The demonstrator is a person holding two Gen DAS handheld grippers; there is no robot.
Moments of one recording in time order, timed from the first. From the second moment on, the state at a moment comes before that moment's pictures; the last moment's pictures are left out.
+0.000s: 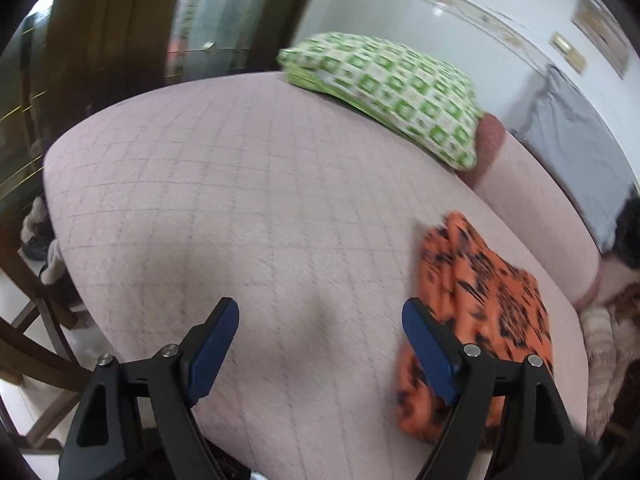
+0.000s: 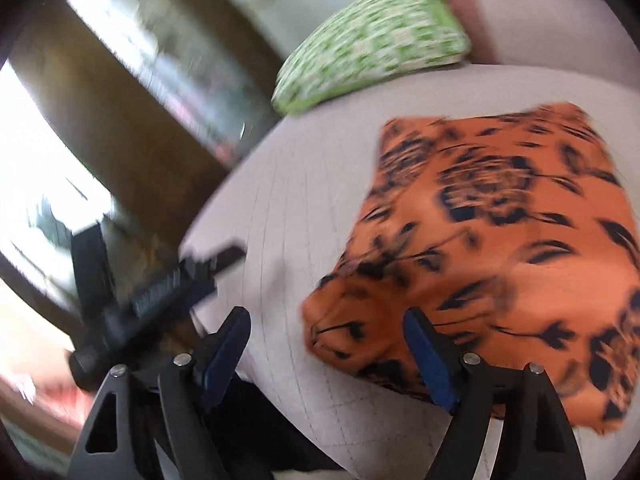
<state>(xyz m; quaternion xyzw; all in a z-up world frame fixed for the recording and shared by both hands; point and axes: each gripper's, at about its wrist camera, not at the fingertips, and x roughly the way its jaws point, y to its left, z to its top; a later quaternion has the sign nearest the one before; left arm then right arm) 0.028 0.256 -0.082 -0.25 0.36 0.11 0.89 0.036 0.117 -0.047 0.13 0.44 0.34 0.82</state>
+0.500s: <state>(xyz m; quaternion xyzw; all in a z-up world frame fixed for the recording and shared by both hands) 0.056 0.154 -0.097 -0.19 0.45 -0.01 0.87 0.029 0.013 -0.044 0.25 0.40 0.28 0.83</state>
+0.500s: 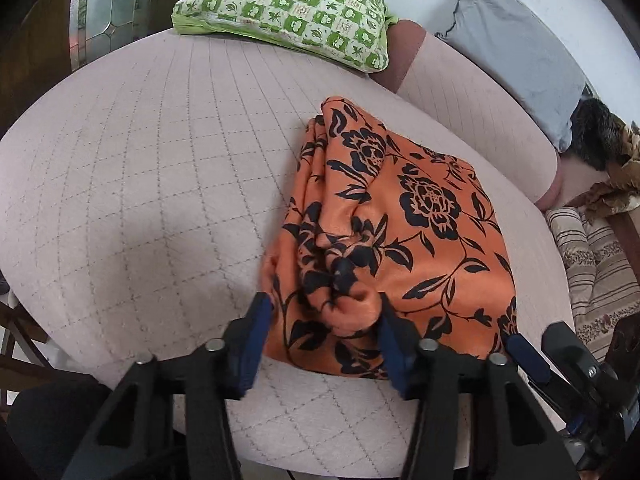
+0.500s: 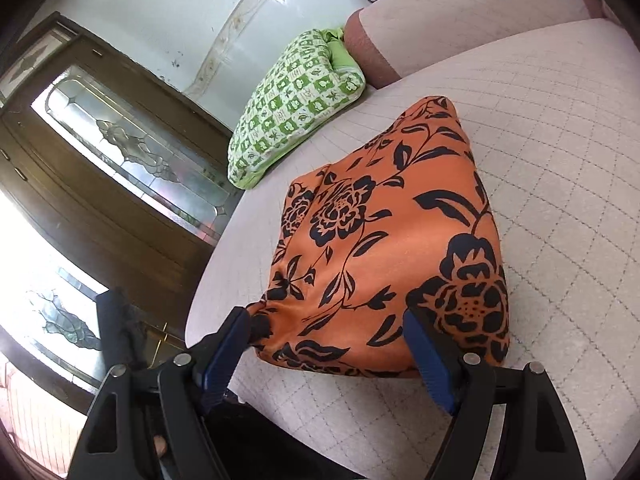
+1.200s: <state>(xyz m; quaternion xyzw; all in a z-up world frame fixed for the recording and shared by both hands) 0.039 0.166 -0.094 -0.20 0.45 0.02 0.87 0.062 0.001 -0.069 0.28 0.46 0.28 0.79</state>
